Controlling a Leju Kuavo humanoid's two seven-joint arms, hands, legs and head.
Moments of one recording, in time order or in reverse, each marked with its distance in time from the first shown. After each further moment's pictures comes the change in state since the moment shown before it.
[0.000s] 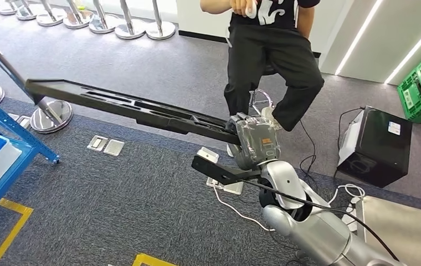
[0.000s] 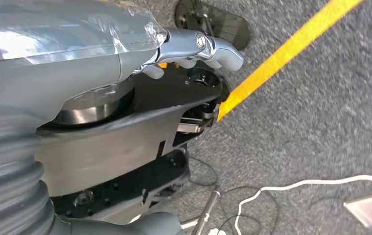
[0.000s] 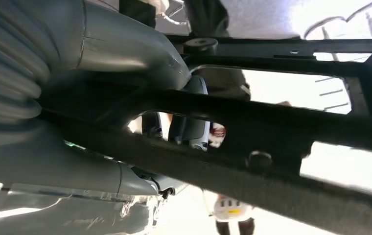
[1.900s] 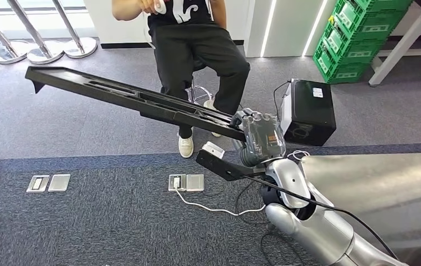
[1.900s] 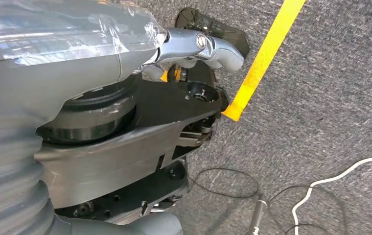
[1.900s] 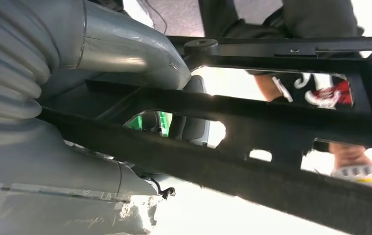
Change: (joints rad) left arm 0.008 0.011 0.000 0.000 0.004 0.004 0.001; right arm -0.003 -0.009 -0.016 -0.006 -0.007 -0.038 0.010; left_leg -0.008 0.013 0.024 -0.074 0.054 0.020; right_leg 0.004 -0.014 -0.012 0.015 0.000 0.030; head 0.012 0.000
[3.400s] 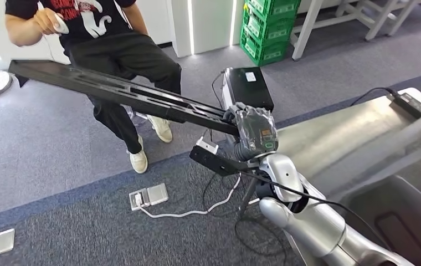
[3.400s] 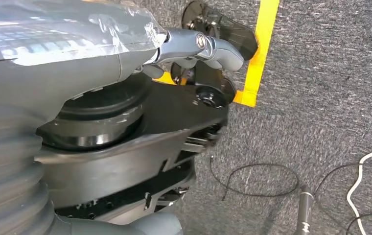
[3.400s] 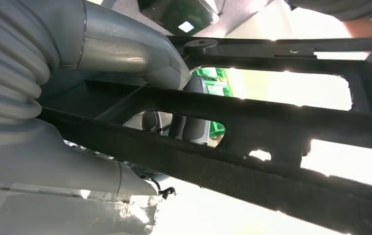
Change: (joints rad) left arm 0.002 -0.001 -0.002 0.000 0.000 0.007 0.012; right arm 0.012 0.000 -0.037 -0.011 0.014 -0.020 -0.015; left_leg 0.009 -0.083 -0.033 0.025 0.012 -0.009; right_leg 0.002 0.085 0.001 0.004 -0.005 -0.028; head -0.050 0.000
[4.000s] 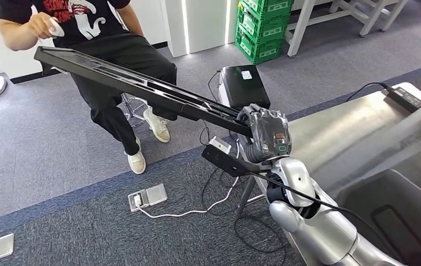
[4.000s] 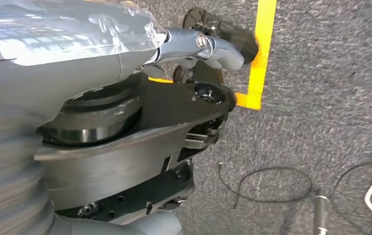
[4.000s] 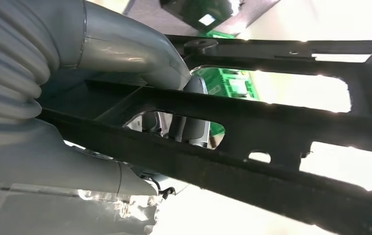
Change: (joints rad) left arm -0.002 -0.001 -0.002 0.000 0.000 0.005 0.007; right arm 0.005 -0.004 -0.010 -0.004 0.003 0.001 0.004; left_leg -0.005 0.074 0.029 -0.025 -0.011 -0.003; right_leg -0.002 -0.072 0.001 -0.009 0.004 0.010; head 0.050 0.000
